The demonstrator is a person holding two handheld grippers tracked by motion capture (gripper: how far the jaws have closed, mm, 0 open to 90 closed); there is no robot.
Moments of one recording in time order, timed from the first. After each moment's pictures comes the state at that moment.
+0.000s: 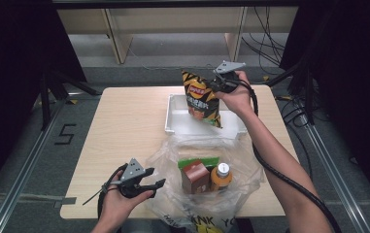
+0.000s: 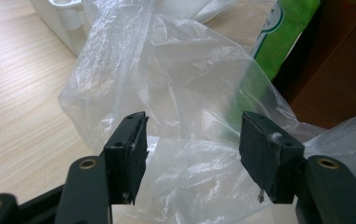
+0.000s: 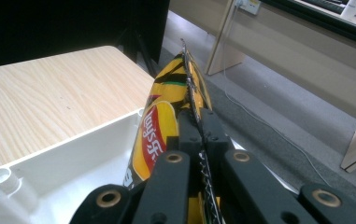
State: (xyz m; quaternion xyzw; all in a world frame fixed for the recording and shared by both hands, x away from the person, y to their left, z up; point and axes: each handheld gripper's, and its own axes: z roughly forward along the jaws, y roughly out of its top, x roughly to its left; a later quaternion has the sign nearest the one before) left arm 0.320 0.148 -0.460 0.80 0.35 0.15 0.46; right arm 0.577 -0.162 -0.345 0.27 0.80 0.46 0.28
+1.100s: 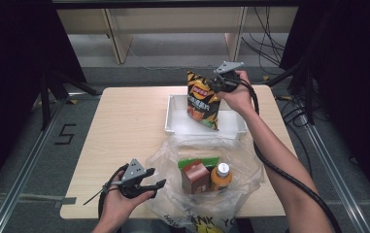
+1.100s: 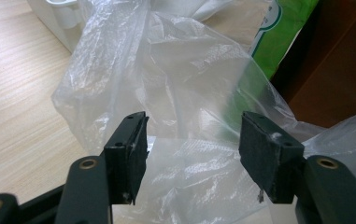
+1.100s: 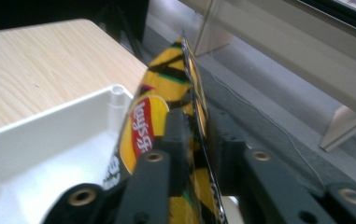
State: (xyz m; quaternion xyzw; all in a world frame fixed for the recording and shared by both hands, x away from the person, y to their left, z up) left arm 0.320 0.146 -0.461 0.80 0.36 0.15 0.46; right arm 0.593 -0.169 -0.357 0.29 0.81 0.41 0.30
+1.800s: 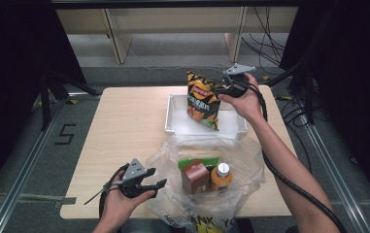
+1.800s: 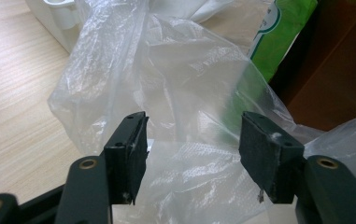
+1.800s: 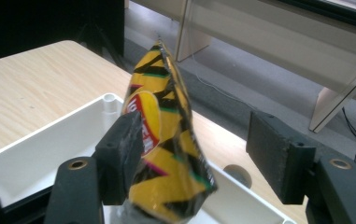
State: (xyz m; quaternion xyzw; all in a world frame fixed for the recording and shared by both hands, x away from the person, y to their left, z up) left arm 0.321 0.145 -0.461 0.80 0.35 0.15 0.46; right arm 0.560 -0.184 -0.348 0.36 0.77 0.43 0.30
